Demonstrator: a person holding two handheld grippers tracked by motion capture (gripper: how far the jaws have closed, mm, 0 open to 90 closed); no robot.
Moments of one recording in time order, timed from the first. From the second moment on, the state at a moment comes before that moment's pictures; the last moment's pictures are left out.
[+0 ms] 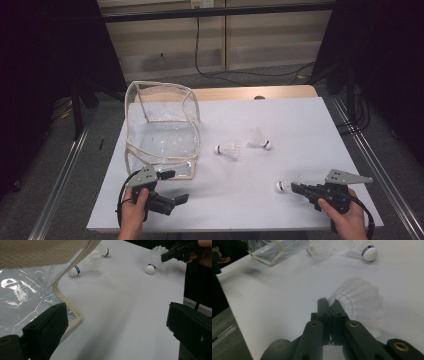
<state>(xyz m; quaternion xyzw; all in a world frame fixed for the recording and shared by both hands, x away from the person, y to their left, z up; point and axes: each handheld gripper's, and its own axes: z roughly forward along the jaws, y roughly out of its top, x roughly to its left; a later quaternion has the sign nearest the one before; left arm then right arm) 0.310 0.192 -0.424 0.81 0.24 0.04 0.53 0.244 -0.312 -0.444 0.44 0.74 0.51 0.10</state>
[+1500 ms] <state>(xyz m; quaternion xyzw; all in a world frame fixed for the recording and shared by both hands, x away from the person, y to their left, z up) 0.309 0.201 -0.424 0.81 0.24 0.05 0.53 0.340 -0.232 -0.420 0.43 0.71 0.54 0.12</state>
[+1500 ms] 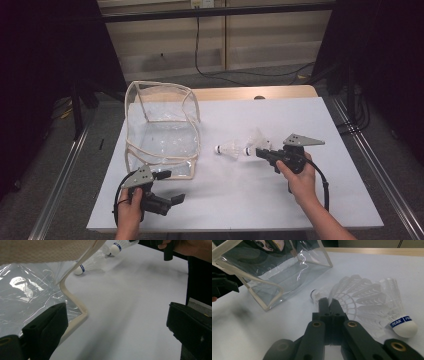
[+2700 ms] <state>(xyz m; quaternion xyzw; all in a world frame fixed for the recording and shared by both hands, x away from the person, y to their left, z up) 0.310 0.200 -0.425 0.81 0.24 0.05 0.53 0.361 -0.209 -0.430 0.44 0.72 0.53 0.13</state>
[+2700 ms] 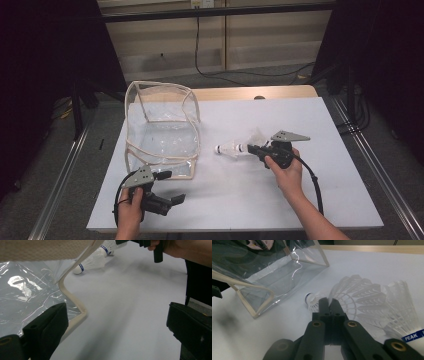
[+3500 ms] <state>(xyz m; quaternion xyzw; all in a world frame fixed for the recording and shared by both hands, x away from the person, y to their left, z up) 0.311 0.198 -0.426 0.81 0.24 0.04 0.53 0.376 -0.186 -0.444 0.45 0.72 0.52 0.12</state>
